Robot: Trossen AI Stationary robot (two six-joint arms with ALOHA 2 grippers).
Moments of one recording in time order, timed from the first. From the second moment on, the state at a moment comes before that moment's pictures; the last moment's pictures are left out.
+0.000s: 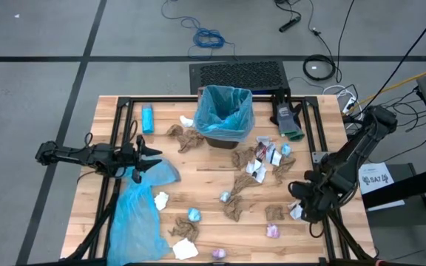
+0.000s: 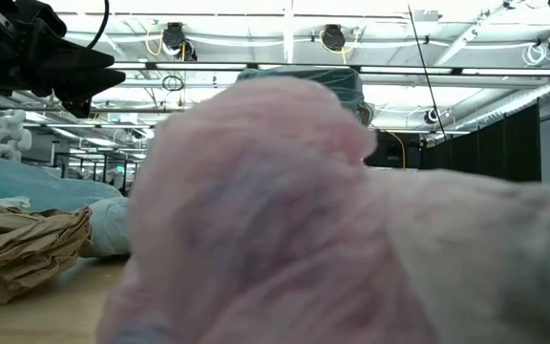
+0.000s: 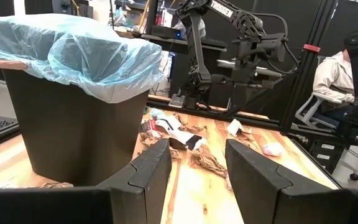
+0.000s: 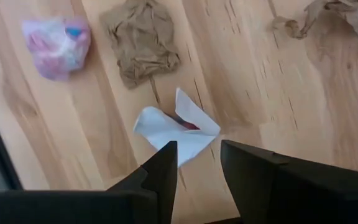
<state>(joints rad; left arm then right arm) -0.17 0.00 0.01 0.04 -0.21 -0.15 0.90 1.13 0.77 -1.02 0.10 1.19</state>
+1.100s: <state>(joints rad) -0.17 0.00 0.01 0.04 -0.24 -0.13 0.90 1.48 0.77 -0.81 0.06 0.76</state>
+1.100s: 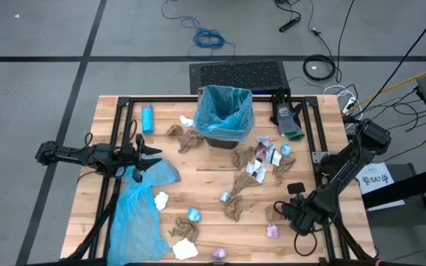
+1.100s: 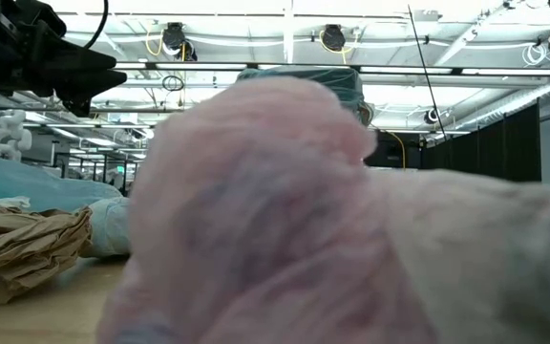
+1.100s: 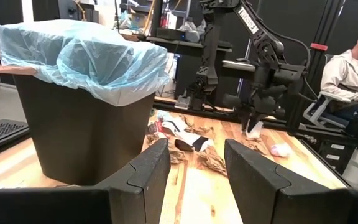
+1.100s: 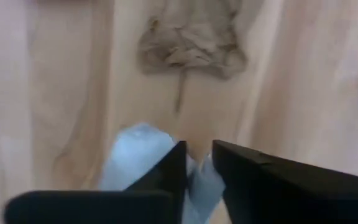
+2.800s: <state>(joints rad) -0.17 0.00 0.01 0.04 -0.24 -0.13 0.07 1.44 1.56 -0.88 0.41 0.30</state>
